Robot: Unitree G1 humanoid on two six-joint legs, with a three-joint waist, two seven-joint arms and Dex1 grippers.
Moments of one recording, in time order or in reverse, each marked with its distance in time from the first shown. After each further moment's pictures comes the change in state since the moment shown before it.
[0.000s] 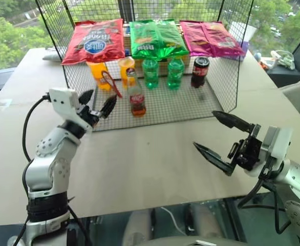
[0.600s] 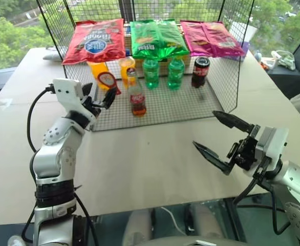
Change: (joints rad) left arm -0.093 -0.021 -0.019 0.062 0.060 0.019 0.059; right arm 0.011 0.000 0.014 -0.022 -0.039 0.020 -0.040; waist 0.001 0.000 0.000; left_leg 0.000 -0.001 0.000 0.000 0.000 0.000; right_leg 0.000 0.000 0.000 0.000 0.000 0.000
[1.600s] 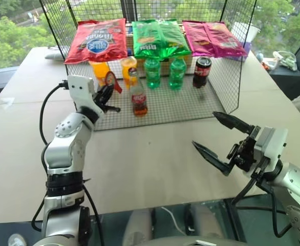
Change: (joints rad) left arm -0.085 -0.031 -0.056 0.084 0.080 -0.005 -0.003; right arm 0.016 -0.004 -0.001 -0.043 -0.003 0.045 -0.042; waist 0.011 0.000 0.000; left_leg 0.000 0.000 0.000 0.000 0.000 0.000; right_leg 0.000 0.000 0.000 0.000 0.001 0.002
